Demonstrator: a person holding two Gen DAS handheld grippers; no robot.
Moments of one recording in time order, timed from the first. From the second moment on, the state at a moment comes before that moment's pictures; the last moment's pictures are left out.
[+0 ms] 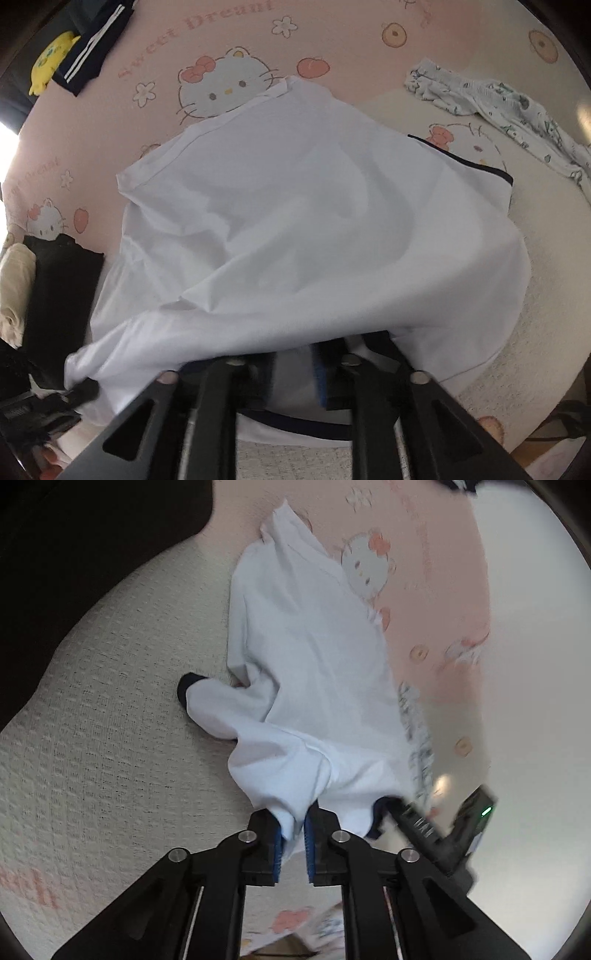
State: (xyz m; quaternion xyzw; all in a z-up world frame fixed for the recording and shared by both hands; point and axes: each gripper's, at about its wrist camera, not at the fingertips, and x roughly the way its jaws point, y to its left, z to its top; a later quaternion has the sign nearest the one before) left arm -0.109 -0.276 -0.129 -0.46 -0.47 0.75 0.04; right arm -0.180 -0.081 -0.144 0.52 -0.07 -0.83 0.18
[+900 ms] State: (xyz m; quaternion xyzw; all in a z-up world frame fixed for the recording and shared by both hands) left arm -0.117 -0.305 -0.146 -0.42 -0.49 0.76 -0.01; right arm -0.137 -0.083 -0.133 0.56 -0.05 -0.78 0.26
